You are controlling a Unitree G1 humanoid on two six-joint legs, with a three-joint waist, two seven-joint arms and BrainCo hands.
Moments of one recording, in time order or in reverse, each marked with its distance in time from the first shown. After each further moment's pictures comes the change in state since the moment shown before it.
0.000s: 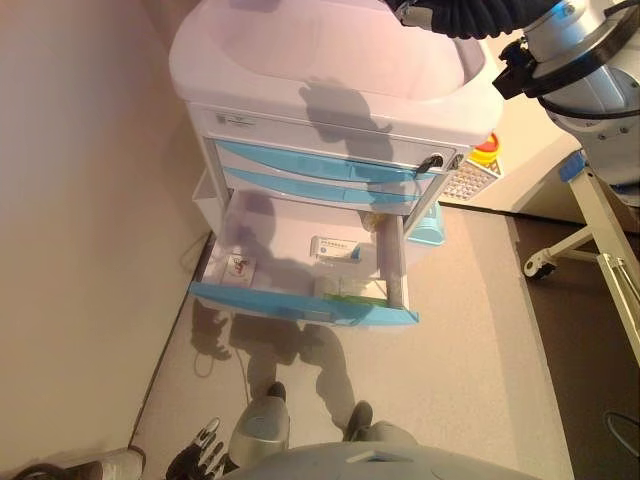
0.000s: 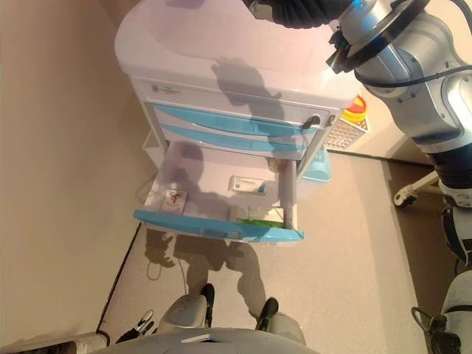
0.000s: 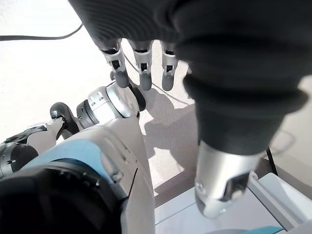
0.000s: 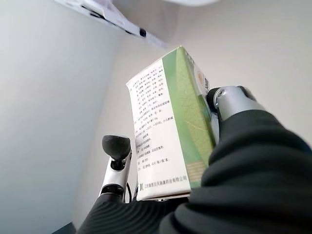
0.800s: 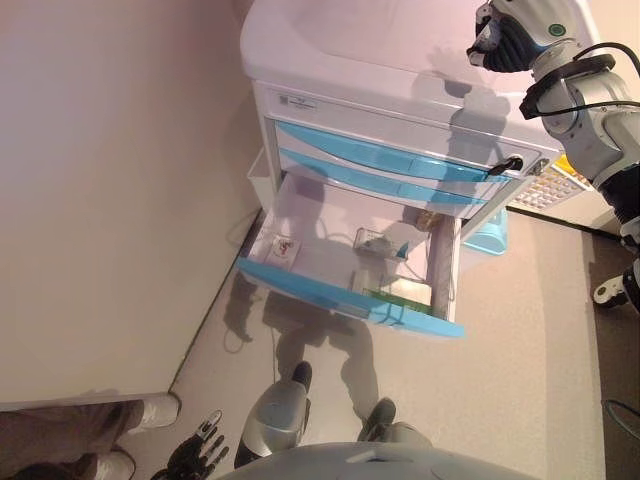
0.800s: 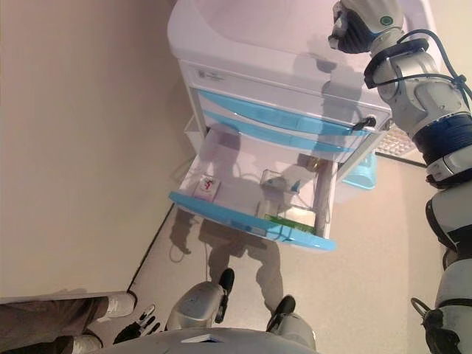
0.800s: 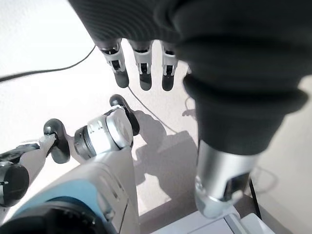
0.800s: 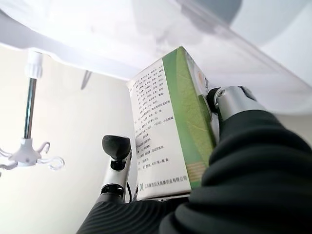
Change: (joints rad) left arm -0.030 0.011 -0.038 -0.007 -0.004 0.023 0.025; right arm -0.091 0.084 0.287 0.735 -0.032 0.113 -0.130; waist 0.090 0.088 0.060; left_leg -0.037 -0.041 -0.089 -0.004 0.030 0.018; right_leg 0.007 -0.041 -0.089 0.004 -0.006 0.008
